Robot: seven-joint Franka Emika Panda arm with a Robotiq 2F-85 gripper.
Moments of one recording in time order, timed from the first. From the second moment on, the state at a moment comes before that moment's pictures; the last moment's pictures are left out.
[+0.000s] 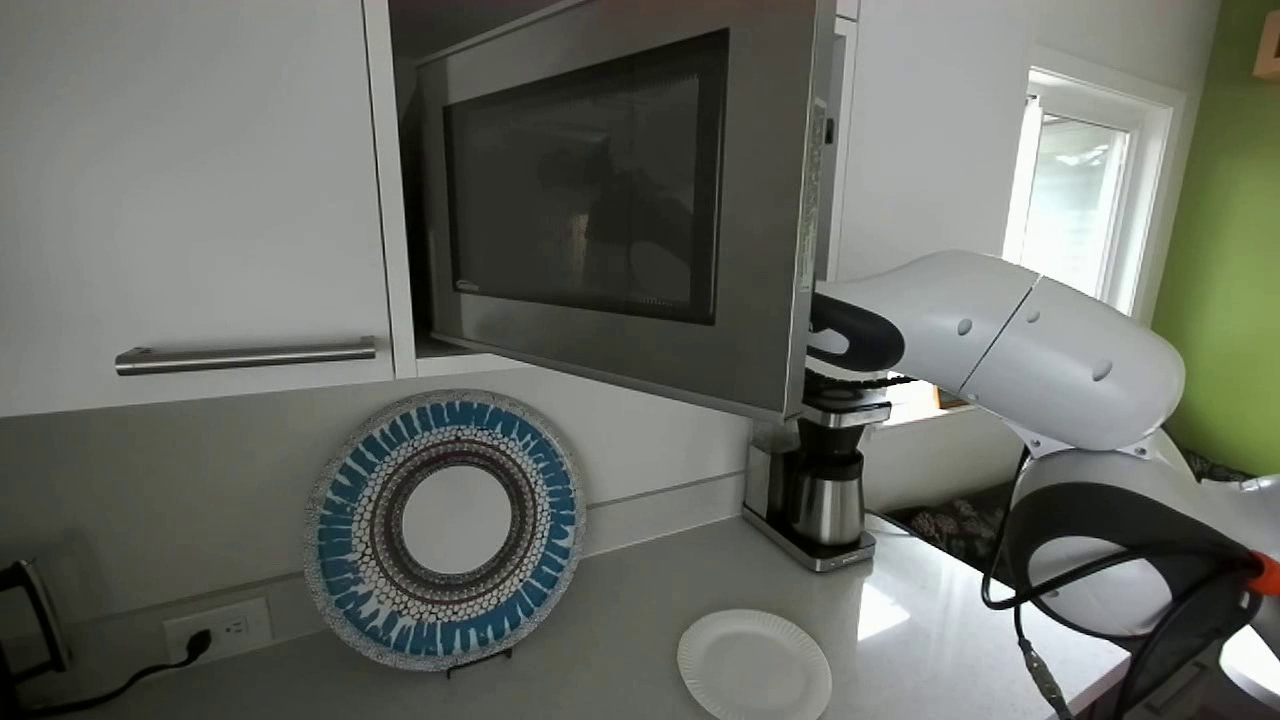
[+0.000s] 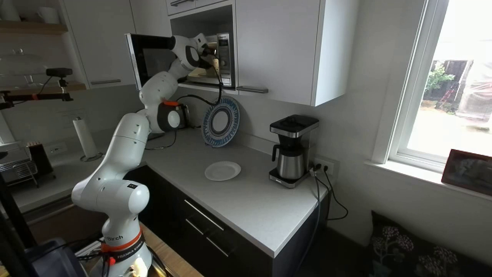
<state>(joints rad) 0.45 0.70 -0.21 -0.45 -0.38 2.53 0.59</state>
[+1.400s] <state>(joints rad) 0.45 0.69 -0.18 -0.45 -0.36 2.50 0.33</state>
